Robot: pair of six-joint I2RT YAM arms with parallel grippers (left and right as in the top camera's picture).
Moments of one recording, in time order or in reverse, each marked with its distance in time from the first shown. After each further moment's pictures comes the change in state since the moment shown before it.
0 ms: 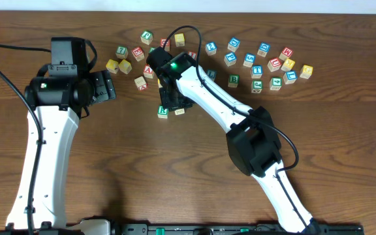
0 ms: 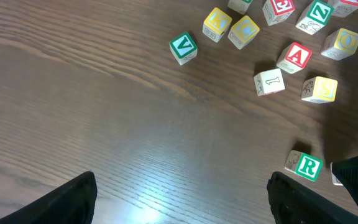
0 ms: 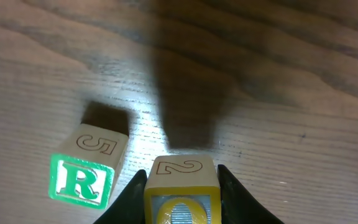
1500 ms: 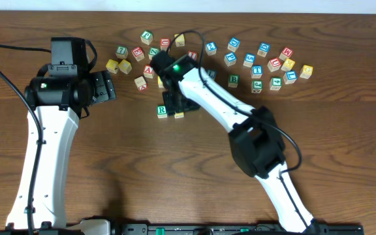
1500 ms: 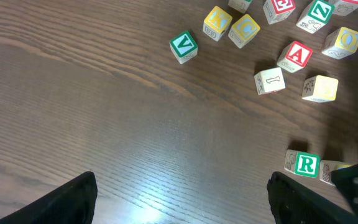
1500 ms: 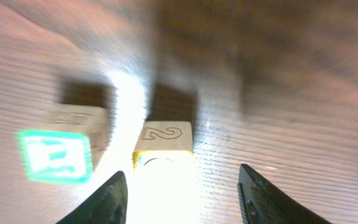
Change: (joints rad) left arm 0.000 0.000 0.000 -0.003 0.000 0.000; right arm -0.013 -0.052 -0.074 0.010 -0.018 -0.036
